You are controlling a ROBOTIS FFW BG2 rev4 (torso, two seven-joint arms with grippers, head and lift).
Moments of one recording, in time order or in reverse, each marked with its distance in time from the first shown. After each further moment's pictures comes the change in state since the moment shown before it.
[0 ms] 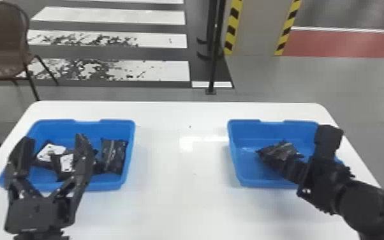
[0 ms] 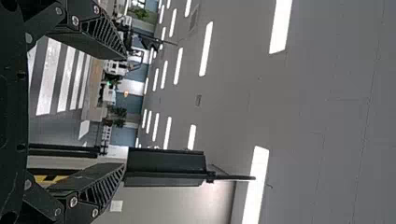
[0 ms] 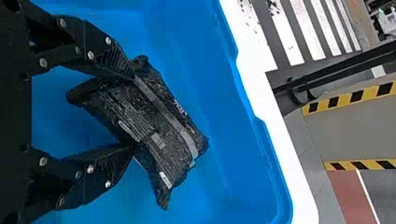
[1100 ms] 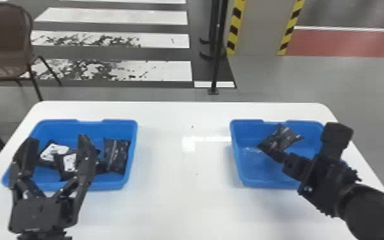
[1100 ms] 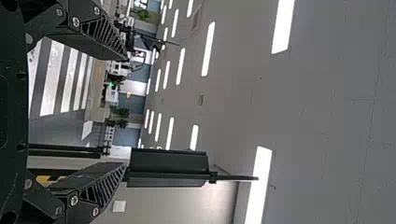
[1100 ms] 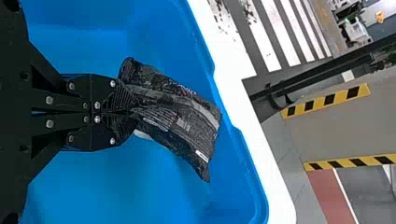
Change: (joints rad) left arm 0.004 -0.002 0.005 0.000 0.000 0.006 -0.002; right arm 0.050 -0.001 0.020 -0.062 -0.052 -0.104 -0.015
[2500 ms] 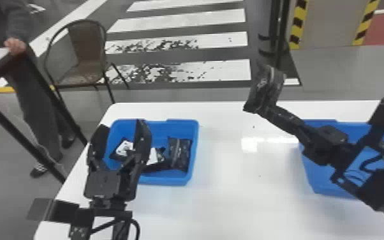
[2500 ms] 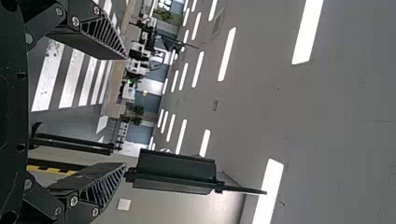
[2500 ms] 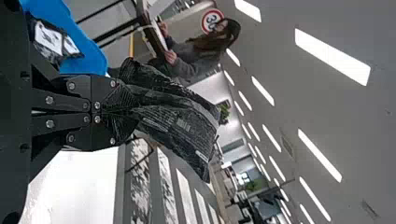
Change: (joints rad) left arm 0.011 -0.009 0.084 -0.157 0.155 0.250 -0.103; right arm -0.073 -0.111 0.331 0.116 -0.006 -0.528 0.826
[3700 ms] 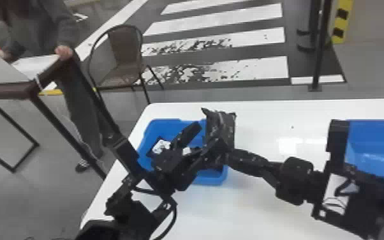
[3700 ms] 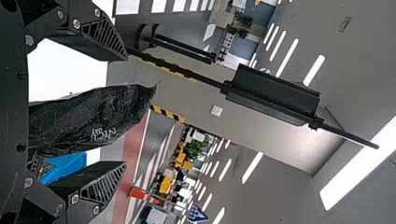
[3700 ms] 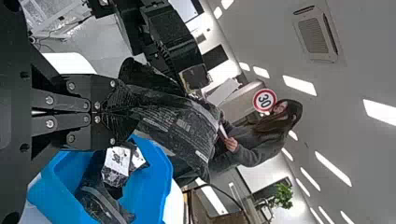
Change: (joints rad) left arm -0.065 0.023 0.114 -0.256 0.172 0.844 -0.349; right arm -0.098 -0.065 0.385 0.024 -0.094 0.038 0.019
